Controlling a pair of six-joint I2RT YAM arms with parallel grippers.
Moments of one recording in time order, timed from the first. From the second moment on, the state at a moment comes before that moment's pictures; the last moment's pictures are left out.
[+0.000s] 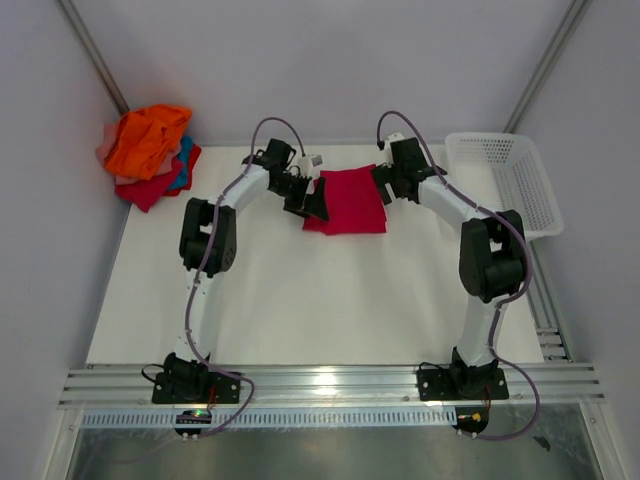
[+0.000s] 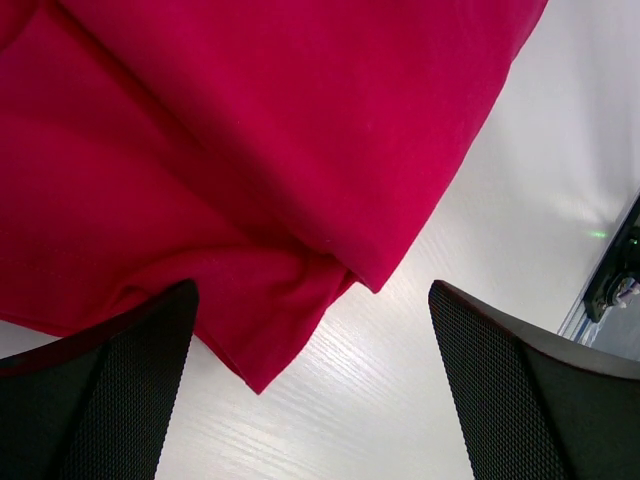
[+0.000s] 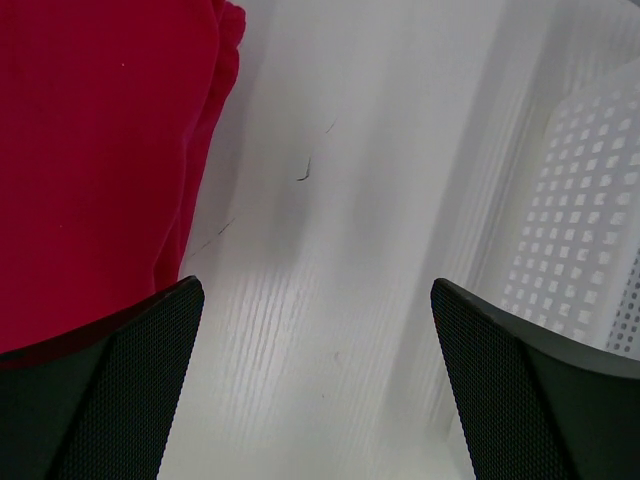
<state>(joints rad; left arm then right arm) -0.34 2.40 2.02 -0.76 0.75 0.03 0.28 1.92 1.50 -0.34 0.26 -0.23</state>
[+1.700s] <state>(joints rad) -0.37 2.55 2.18 -0.61 0.91 -0.06 0.34 2.05 1.47 -0.36 0.26 -0.18</state>
